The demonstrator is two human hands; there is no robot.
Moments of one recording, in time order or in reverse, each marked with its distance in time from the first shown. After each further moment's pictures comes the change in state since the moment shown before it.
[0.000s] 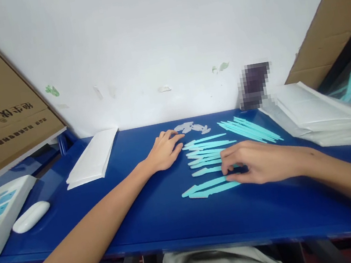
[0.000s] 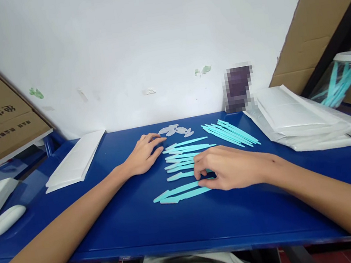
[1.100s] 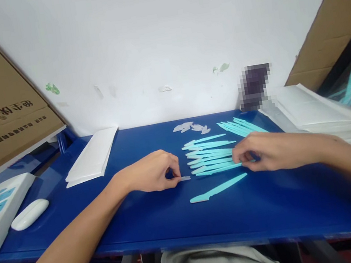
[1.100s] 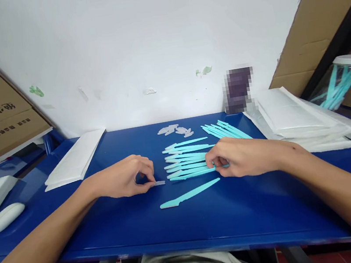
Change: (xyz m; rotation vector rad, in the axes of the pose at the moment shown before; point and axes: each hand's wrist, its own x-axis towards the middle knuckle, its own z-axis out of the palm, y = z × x) left_hand -0.045 0.036 -0.064 -0.213 -0.362 0.271; right_hand -0.015 0.013 -0.025 0.064 -0.141 0.212
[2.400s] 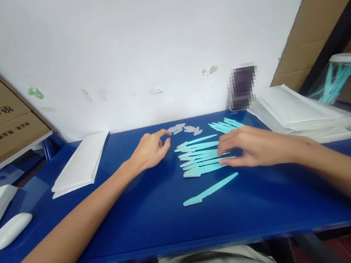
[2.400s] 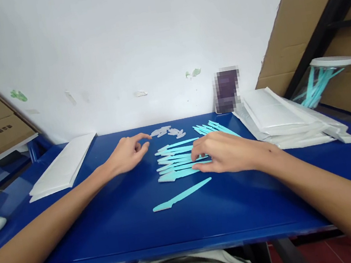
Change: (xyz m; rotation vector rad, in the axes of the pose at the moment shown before) left_hand 0.046 -0.044 0.007 0.061 0.440 -0.343; right_hand 0.008 0.001 0.007 -0.099 0.281 -0.171
